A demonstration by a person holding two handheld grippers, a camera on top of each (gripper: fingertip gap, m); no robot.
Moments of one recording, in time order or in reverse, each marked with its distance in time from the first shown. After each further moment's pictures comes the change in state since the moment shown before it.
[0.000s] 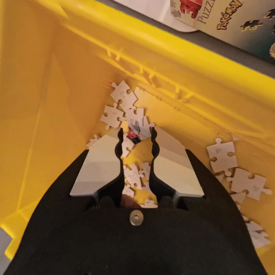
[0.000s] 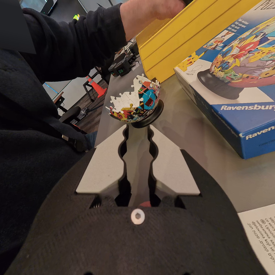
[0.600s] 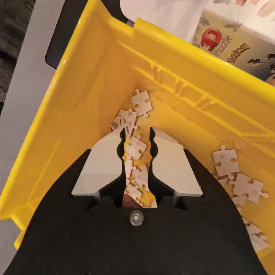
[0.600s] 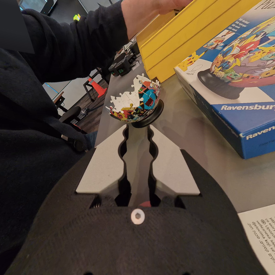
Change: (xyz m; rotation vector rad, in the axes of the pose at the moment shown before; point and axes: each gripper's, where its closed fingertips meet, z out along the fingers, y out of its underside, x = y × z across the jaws) left arm -0.025 -0.008 -0.012 0.106 -0.002 -0.114; right arm 0.000 0.000 0.000 -0.001 -0.002 0.001
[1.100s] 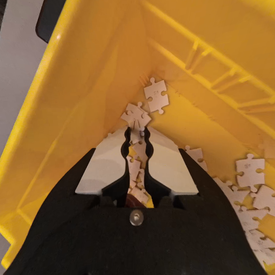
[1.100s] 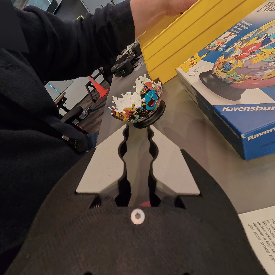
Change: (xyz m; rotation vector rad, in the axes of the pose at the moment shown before) left arm -0.015 0.016 0.020 -0.094 -0.007 -0.059; right arm -0.002 -0.001 -0.001 0.007 -0.013 -0.005
